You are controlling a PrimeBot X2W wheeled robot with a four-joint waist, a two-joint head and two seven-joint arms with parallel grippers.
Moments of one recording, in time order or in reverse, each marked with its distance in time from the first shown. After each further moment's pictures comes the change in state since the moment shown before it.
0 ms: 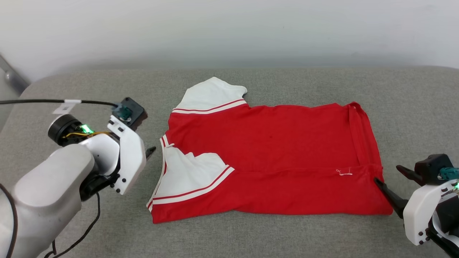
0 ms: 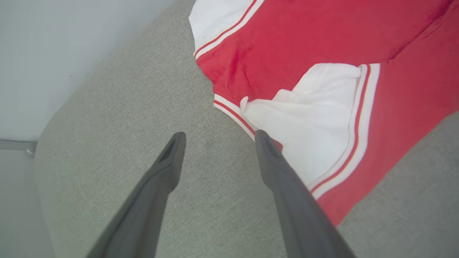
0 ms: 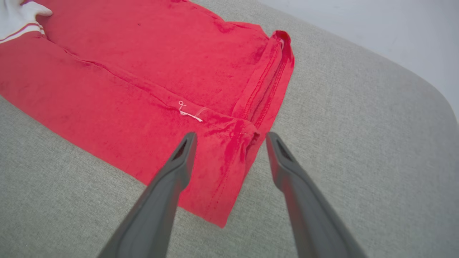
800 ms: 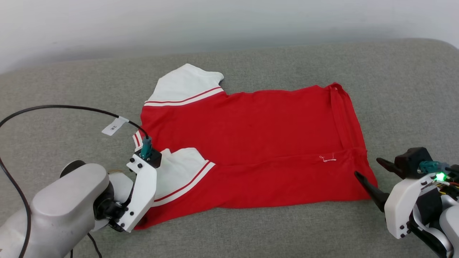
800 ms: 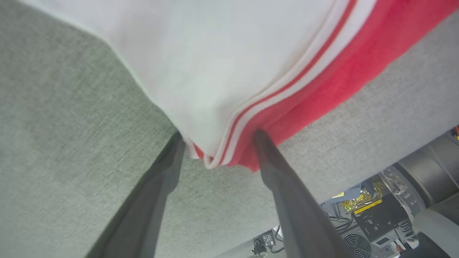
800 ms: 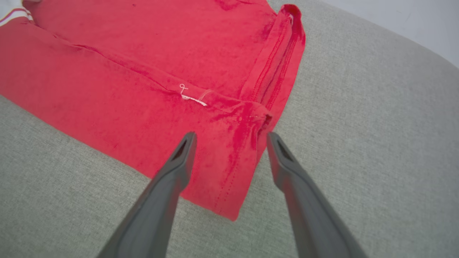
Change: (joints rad) left arm 0.014 -0.023 -0.151 0.001 -0.222 -0.001 0.545; right arm -0.039 0.058 0.027 -0.019 -0.031 0.000 0.021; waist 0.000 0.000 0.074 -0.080
